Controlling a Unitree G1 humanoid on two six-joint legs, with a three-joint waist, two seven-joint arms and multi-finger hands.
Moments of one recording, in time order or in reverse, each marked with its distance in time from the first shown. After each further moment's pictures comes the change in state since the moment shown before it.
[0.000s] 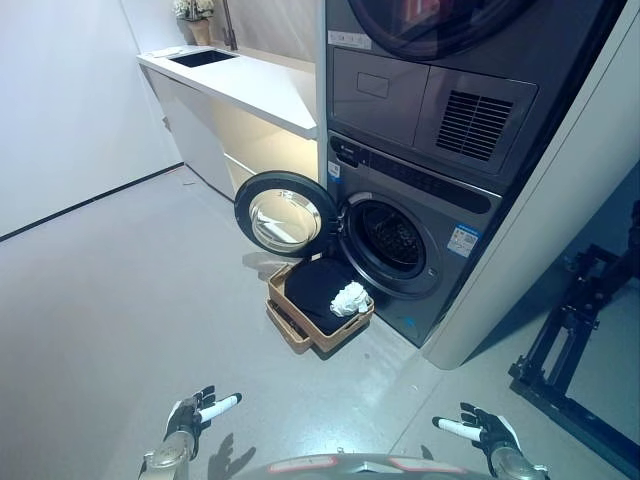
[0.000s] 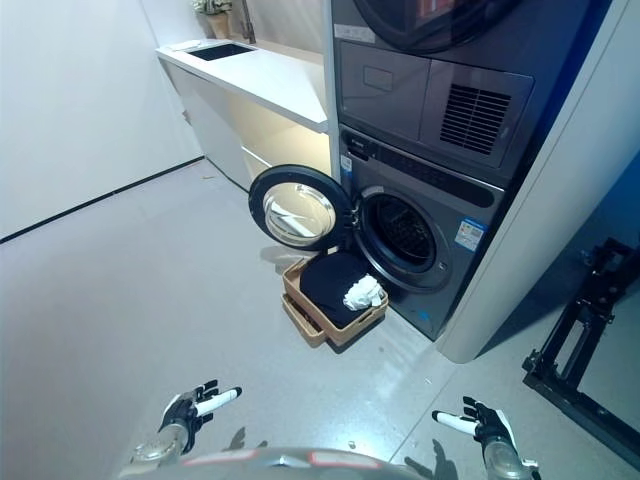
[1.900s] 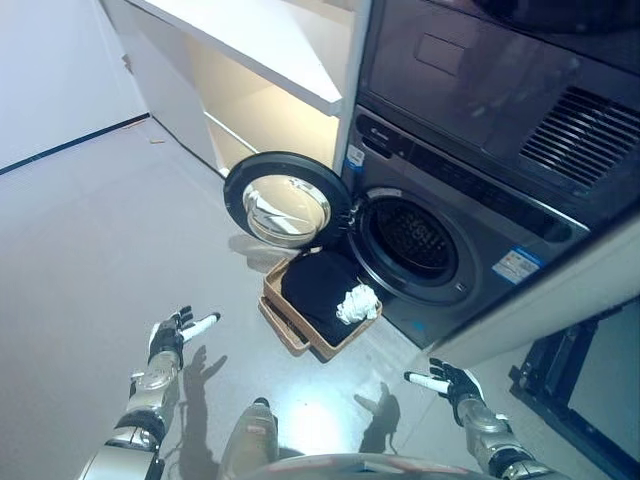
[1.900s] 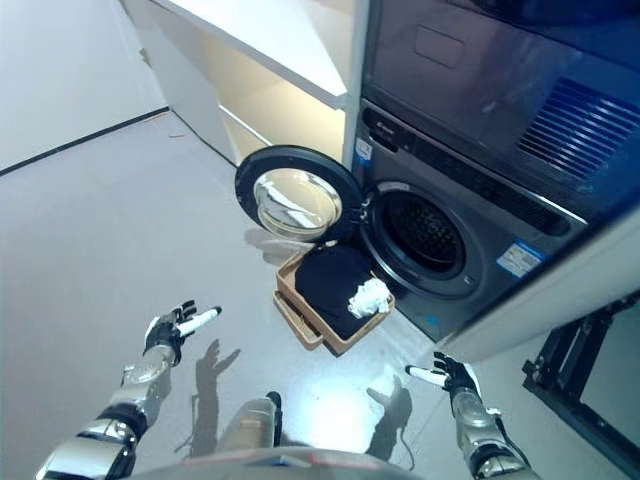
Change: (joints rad) left arm -0.262 0.116 -0.036 0.022 -0.134 -0.024 0.079; right arm -0.192 0.052 0.077 0.044 0.079 -0.002 -0.029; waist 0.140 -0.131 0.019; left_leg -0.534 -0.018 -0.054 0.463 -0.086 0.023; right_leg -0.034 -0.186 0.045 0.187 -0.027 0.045
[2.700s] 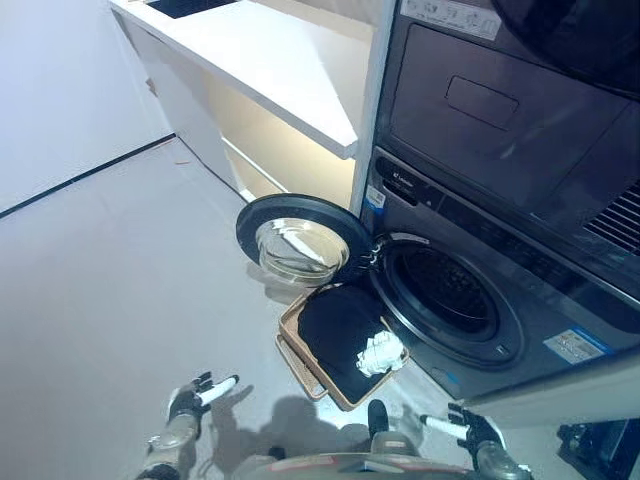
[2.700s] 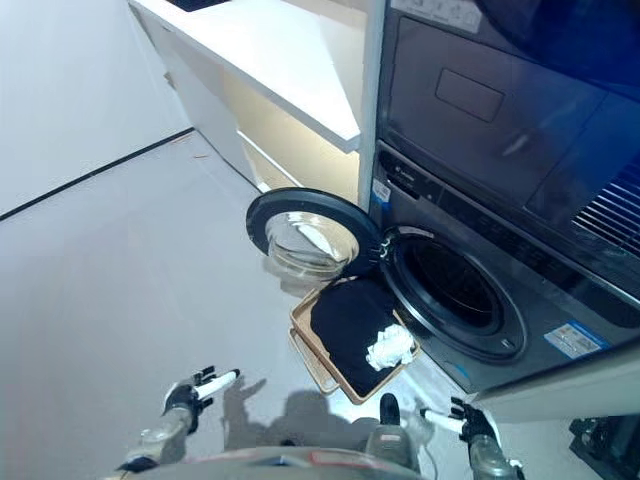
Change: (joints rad) left arm 0.168 -0.143 0.008 0.027 0.019 0.019 -0.020; right arm 0.152 -0.026 -0.022 -0.044 -0.004 -0.001 0.012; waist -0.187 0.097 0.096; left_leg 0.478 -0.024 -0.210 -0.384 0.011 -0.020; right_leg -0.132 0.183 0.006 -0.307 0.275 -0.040
